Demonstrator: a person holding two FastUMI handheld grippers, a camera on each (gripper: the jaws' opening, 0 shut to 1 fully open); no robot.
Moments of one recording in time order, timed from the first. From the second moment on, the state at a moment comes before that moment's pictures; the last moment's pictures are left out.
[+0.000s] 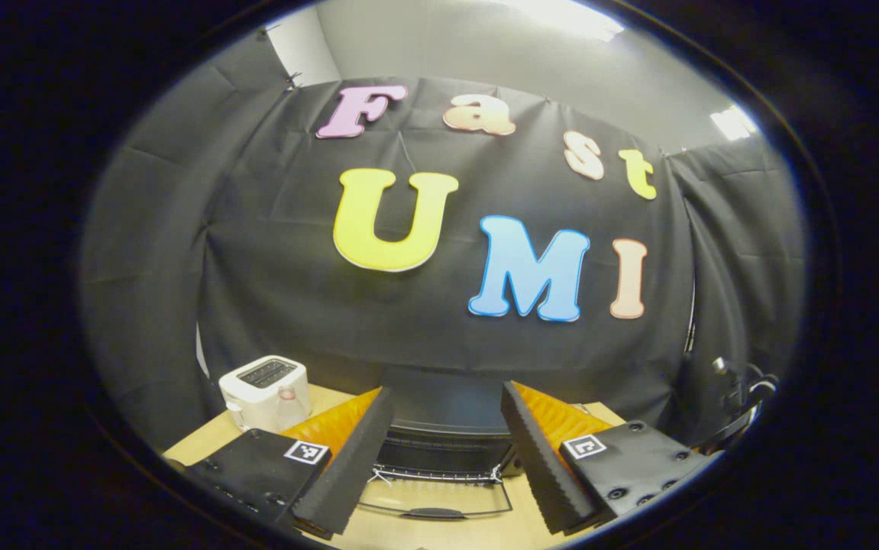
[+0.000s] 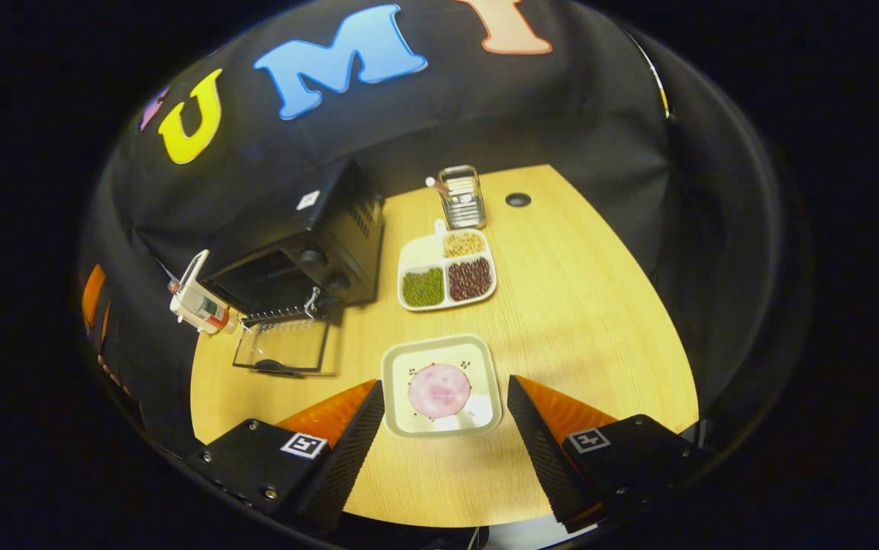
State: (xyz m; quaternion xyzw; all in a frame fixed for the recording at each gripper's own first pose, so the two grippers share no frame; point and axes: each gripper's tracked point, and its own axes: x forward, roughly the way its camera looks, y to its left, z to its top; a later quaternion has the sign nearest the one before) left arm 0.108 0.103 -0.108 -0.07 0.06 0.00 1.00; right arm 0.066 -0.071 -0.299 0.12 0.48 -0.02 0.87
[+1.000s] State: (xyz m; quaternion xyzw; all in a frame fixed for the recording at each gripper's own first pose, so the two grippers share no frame) left arm 0.072 0.159 -0.120 -0.07 0.09 0.06 0.99; right arm 0.095 -0.116 -0.432 -0.03 0.63 -0.06 0.77
